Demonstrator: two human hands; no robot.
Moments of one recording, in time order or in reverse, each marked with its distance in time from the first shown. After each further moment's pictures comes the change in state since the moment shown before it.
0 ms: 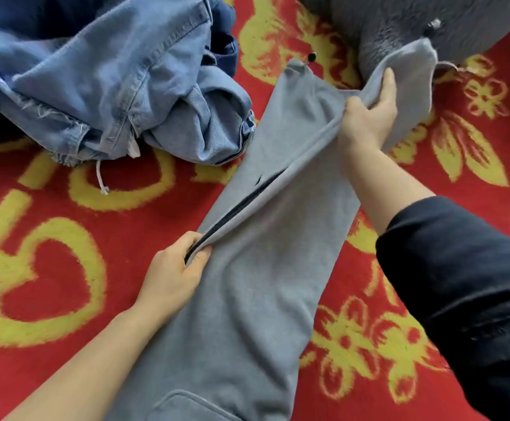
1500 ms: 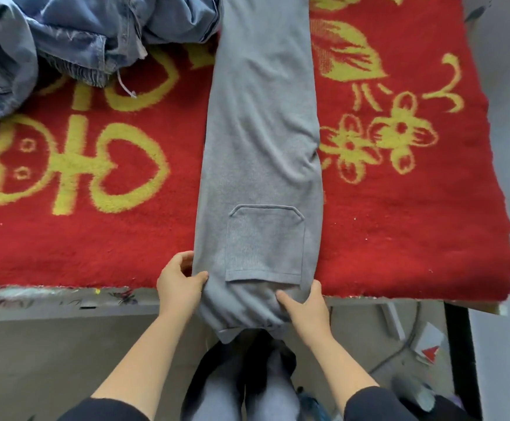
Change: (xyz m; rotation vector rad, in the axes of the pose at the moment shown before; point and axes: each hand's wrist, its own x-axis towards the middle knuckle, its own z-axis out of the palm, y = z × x) left_hand -0.252 -0.133 -0.058 0.007 -0.073 -0.352; right_hand -0.569 0.163 -0.143 -0.194 -0.253 0.782
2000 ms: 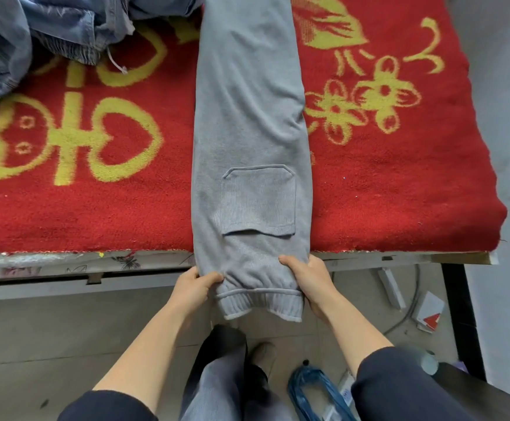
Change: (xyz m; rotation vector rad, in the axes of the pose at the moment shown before) left_hand -0.057 -0.052 0.008 -0.160 -0.340 -0.240; right_hand -0.023 0.018 -0.012 0.318 -0.158 0.023
